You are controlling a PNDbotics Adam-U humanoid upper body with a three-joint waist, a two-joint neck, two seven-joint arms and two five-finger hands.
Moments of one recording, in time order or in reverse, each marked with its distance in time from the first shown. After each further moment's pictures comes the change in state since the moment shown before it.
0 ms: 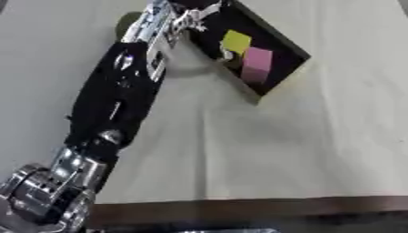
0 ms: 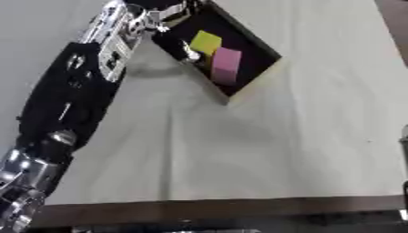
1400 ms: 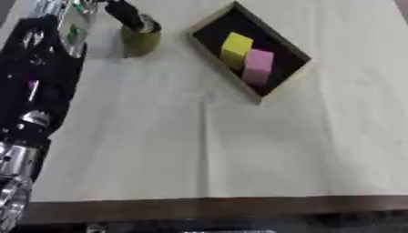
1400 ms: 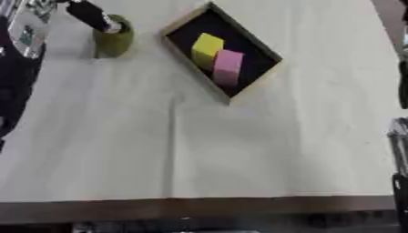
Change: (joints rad) left arm 0.010 0.221 0.088 0.047 0.010 0.067 -0.024; right arm 0.018 -0.003 -0.012 0.000 0.001 0.004 -0.021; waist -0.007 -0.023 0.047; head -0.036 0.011
